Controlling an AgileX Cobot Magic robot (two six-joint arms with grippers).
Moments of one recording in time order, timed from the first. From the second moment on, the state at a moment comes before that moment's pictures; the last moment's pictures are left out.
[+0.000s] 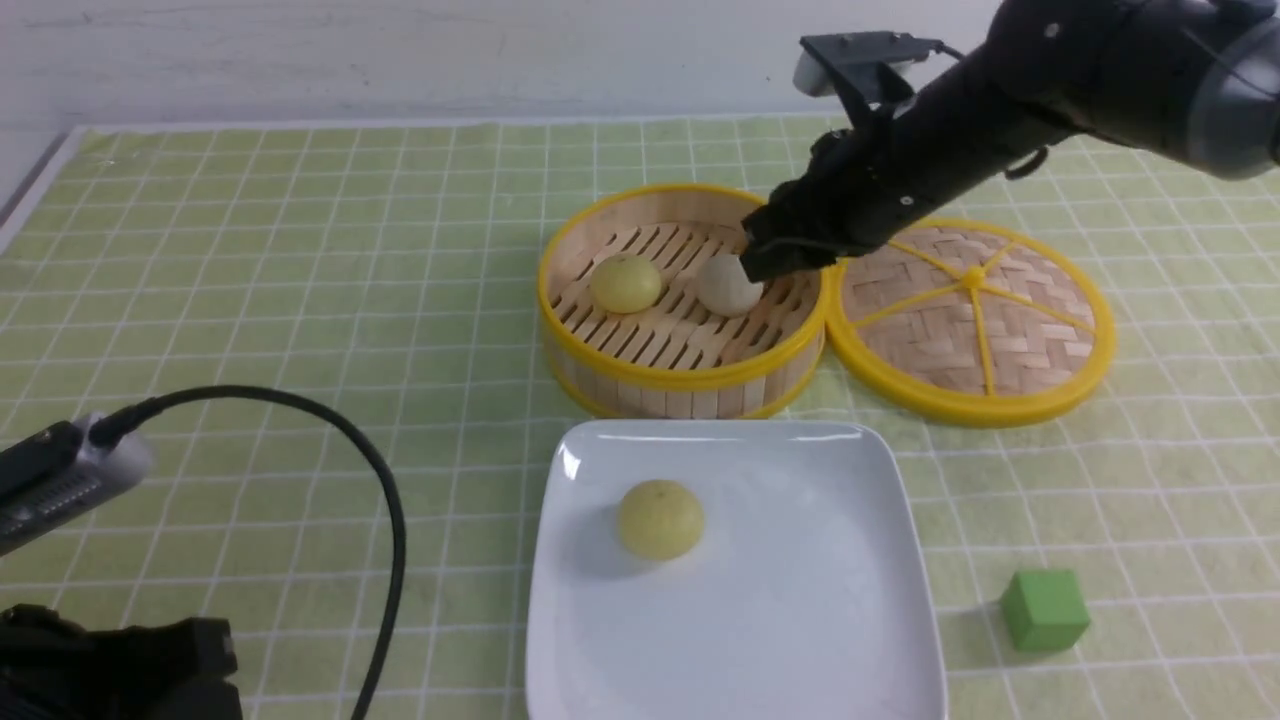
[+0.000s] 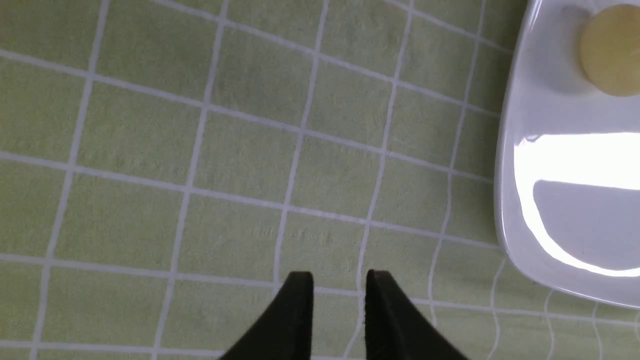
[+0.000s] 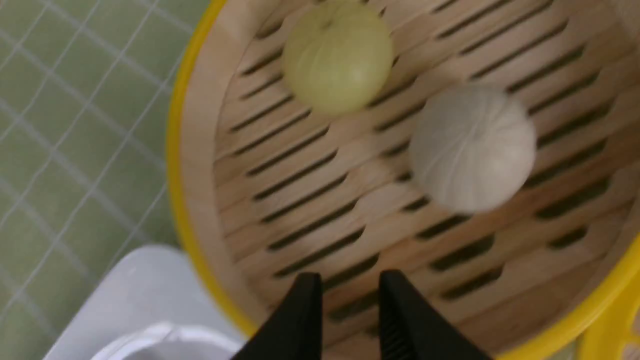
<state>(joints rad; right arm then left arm) 0.34 2.06 -1.77 0.55 0.75 -0.43 0.05 0.83 -0.51 -0.40 0.89 -0.04</state>
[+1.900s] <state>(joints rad) 0.24 1.38 -1.27 0.15 1.22 -0.08 0.05 1.05 -0.78 -0.50 0.89 0.10</state>
